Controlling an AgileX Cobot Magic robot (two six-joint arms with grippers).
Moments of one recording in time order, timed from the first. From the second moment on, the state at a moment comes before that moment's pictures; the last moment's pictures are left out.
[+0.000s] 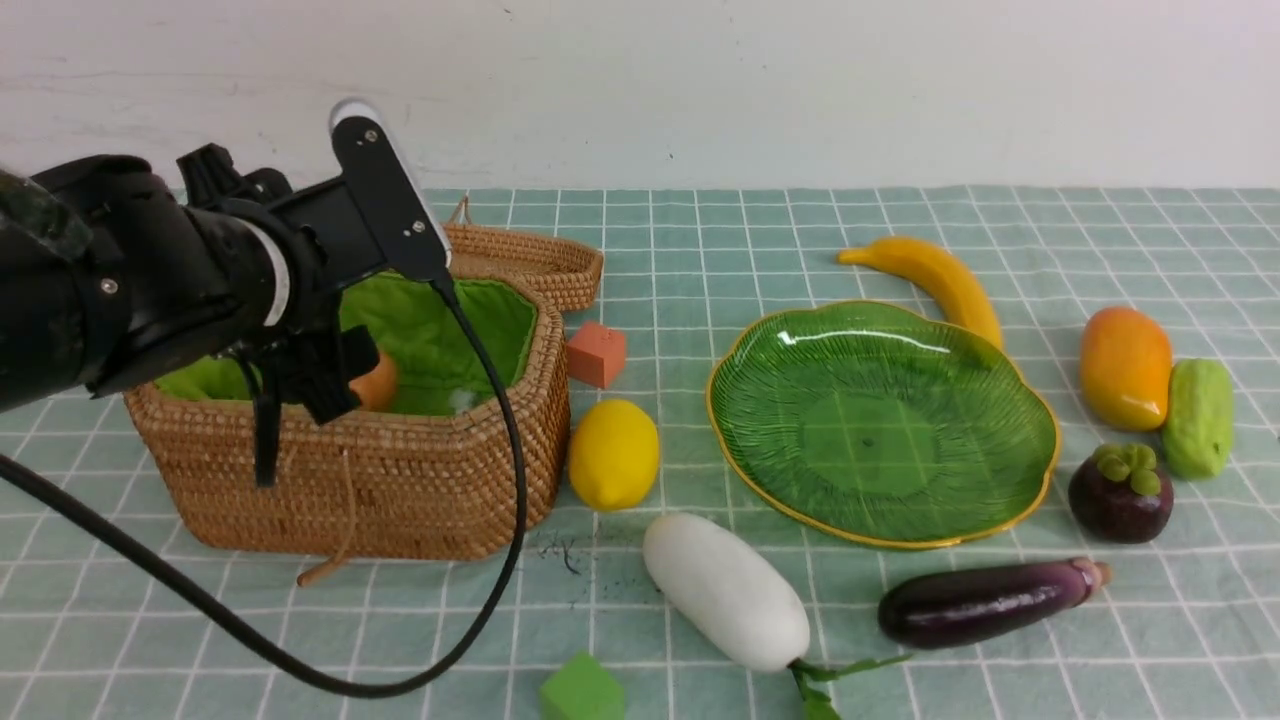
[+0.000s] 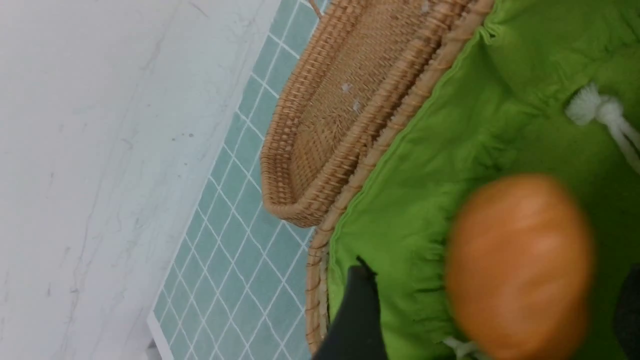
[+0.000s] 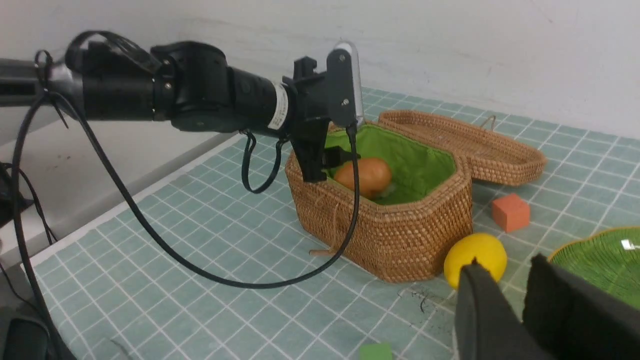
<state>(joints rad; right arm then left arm) 0.29 0.58 -0.88 0.81 0.76 -0.55 -0.36 1.51 -1.07 0.86 0.40 0.06</state>
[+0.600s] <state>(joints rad) 0.29 0.57 -1.08 0.45 1.17 -0.23 -0.81 1.39 -1.11 0.40 0.72 -0.49</state>
